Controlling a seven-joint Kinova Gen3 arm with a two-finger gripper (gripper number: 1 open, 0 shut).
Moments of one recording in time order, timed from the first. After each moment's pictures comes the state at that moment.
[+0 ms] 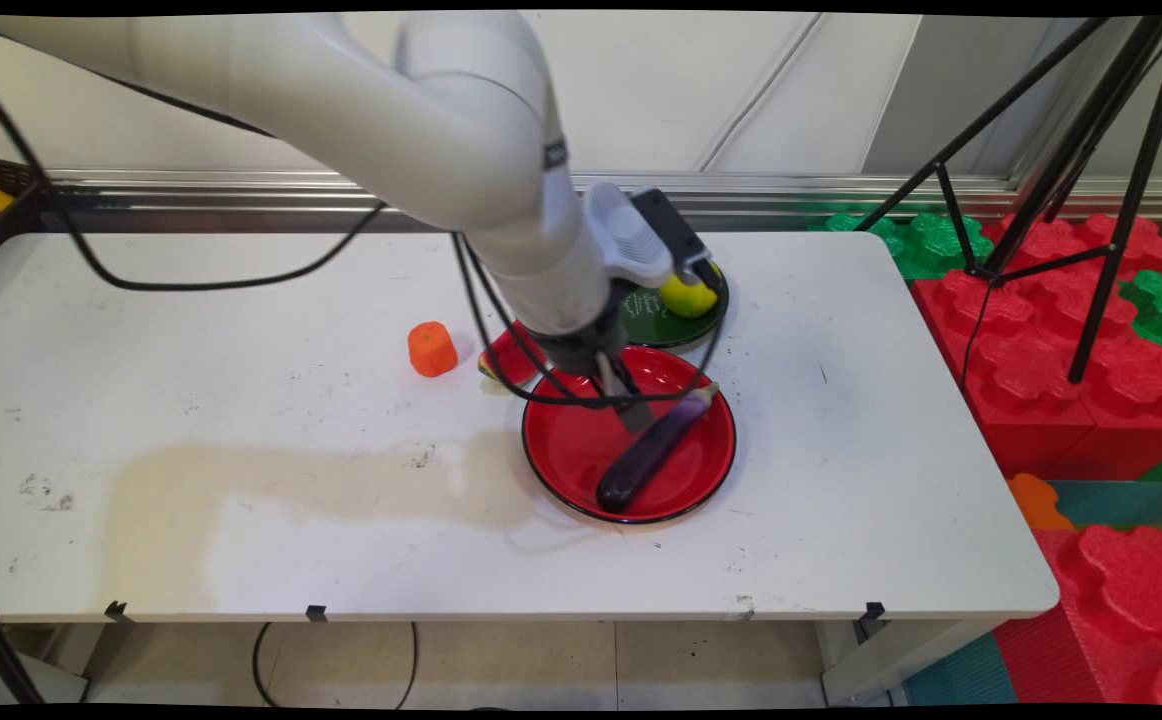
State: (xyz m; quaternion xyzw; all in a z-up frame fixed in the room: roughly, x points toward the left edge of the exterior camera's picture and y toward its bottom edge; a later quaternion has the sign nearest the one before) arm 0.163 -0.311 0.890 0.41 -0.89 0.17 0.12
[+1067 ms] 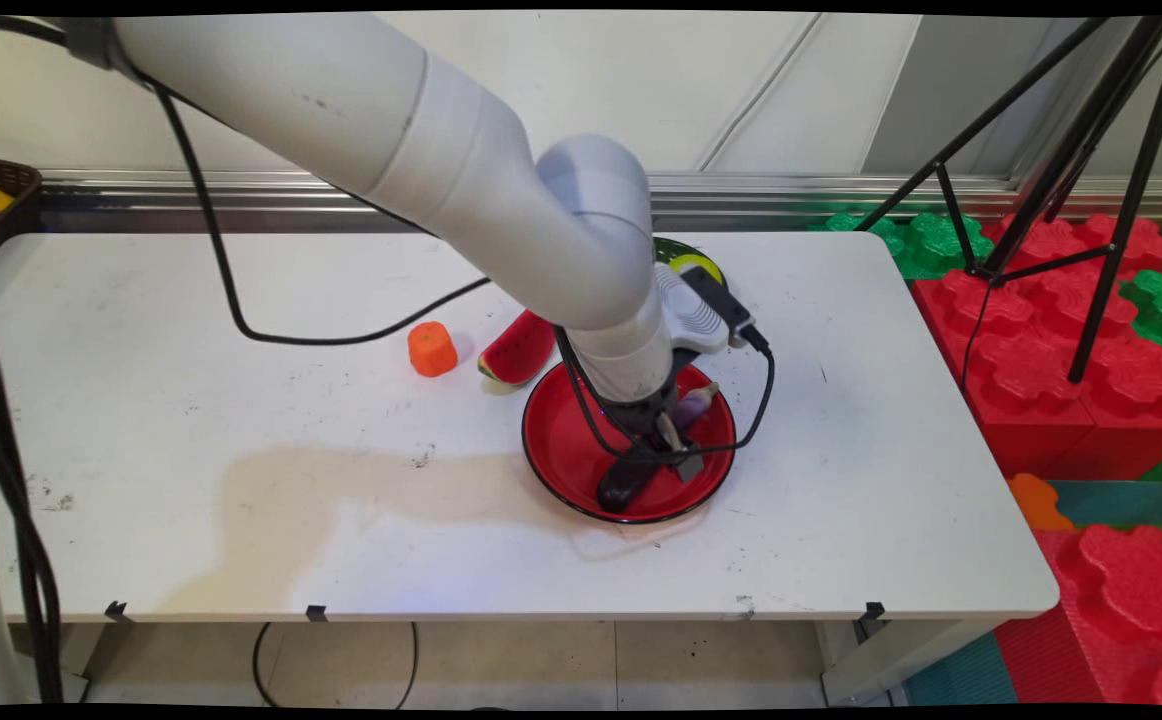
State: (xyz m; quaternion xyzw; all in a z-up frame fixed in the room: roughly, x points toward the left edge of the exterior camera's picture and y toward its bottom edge) arm 0.115 -0.334 0.815 0.46 -0.87 0.14 0.12
